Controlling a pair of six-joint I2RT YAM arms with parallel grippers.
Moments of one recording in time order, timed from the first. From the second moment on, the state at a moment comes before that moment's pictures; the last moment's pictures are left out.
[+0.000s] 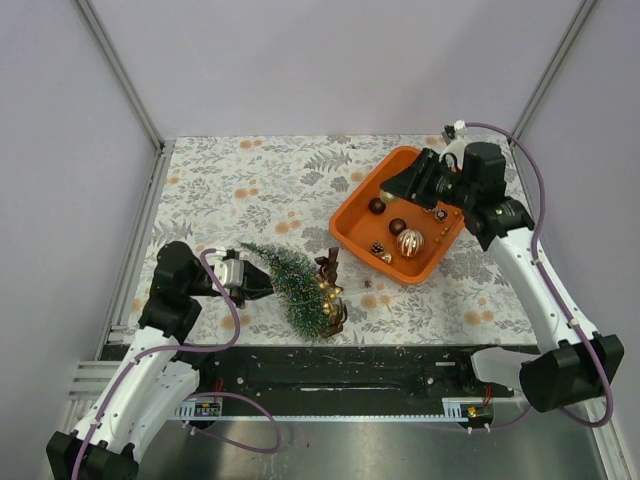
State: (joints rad) left arm -0.30 0.62 0.51 0.07 1.29 0.21; right arm 0.24 1.26 1.28 -0.40 -0.44 0.67
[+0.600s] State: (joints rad) left arm -0.30 0.61 0.51 0.08 1.28 0.20; right arm 0.42 1.08 0.99 0.22 -1.11 1.08
